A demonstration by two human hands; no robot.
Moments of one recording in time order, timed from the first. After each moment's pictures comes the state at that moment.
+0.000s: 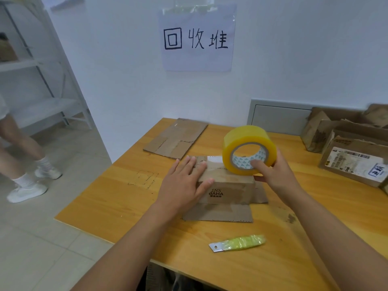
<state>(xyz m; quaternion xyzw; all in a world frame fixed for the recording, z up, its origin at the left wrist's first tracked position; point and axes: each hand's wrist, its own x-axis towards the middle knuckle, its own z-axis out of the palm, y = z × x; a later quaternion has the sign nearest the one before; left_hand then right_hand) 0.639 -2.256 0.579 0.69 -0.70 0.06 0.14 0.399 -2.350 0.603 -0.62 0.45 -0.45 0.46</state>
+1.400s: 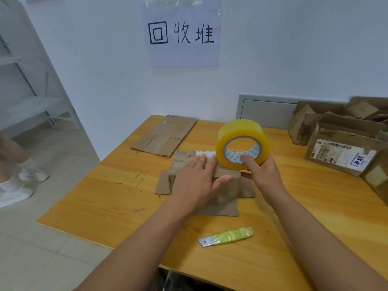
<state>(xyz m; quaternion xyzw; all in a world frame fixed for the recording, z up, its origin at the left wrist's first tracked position) 0.583 -2.276 0.592 0.67 -0.73 0.05 0.10 0.403 -2.346 0.583 -0.54 0.46 -0.52 0.48</state>
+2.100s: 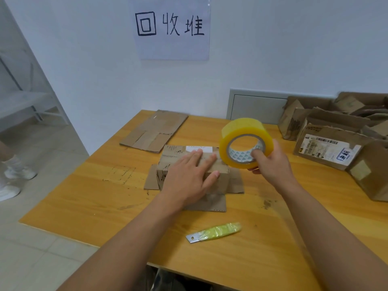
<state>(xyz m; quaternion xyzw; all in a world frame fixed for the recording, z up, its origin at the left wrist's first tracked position) 0.578 -2.279 0.585 0.65 -0.75 0.07 0.11 0.357 -2.355 0.605 -0.61 0.55 -0.44 0.35</state>
